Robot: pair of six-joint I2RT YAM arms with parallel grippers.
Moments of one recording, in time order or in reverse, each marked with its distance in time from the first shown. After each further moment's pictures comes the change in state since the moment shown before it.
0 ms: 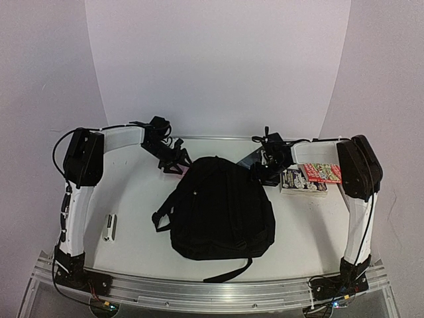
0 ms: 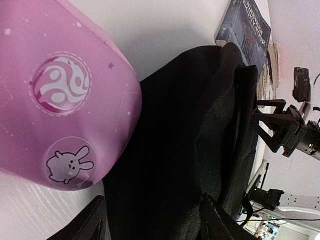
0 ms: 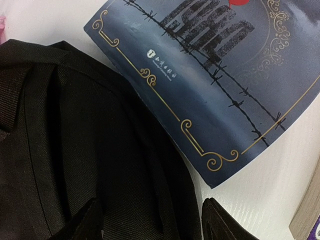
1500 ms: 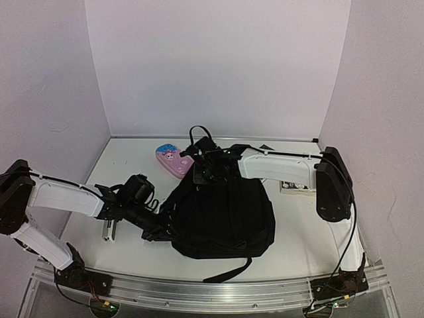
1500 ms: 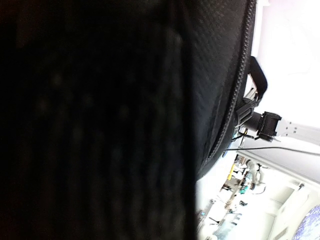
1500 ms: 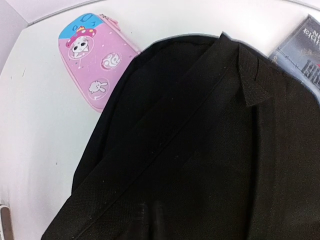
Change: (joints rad) left arm -0.388 -0.864 -1.273 0.591 -0.007 -0.520; right arm 0.505 0.132 0.420 -0.119 0.554 0.290
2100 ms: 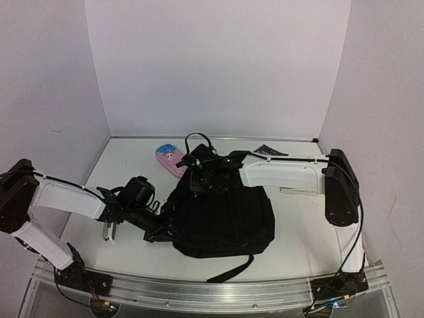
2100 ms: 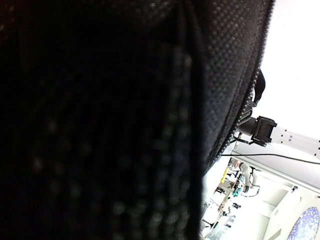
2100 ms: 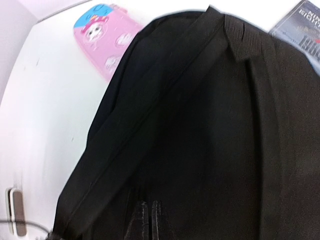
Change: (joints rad) left arm -0.005 0.029 -0.030 0.110 0.003 -0.060; right arm 0.092 -0.082 -0.107 0.007 0.029 0.129
